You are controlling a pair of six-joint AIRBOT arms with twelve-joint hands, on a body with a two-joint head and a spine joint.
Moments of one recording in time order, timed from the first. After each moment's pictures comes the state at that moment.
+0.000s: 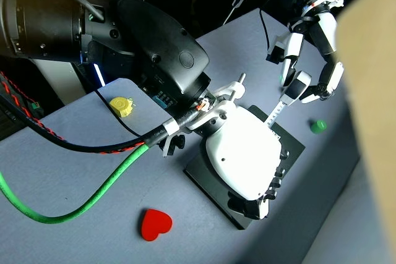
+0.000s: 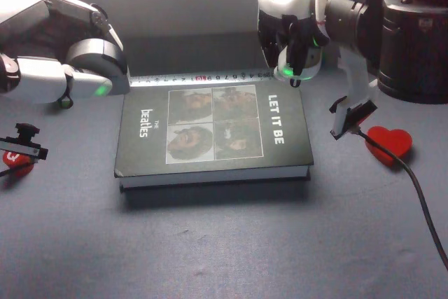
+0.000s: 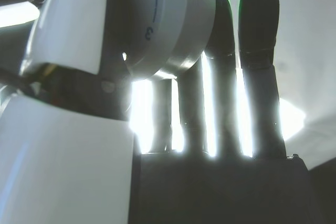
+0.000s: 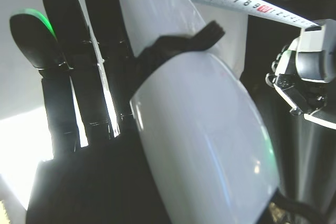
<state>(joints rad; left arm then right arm) 0.71 -0.82 1.13 -0.16 -0.57 0.33 -0.06 -1.38 1.13 1.88 0.71 -2.80</state>
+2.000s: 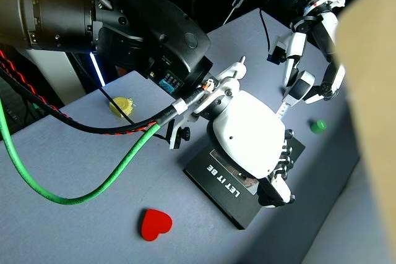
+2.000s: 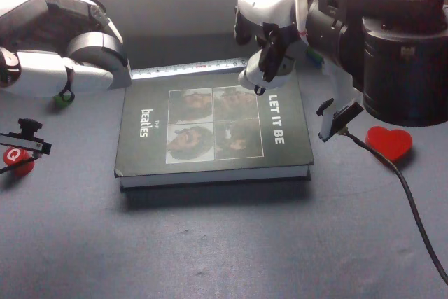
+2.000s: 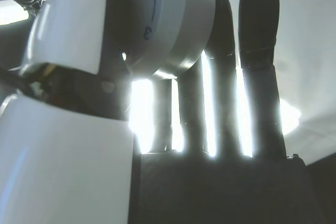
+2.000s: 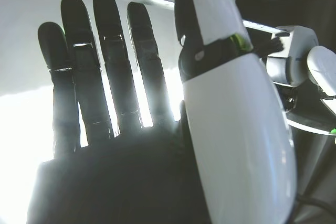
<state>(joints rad) 0.70 -0.82 1.13 -0.19 -0.57 0.33 -0.07 -1.40 1.09 1.77 0.73 -2.75</state>
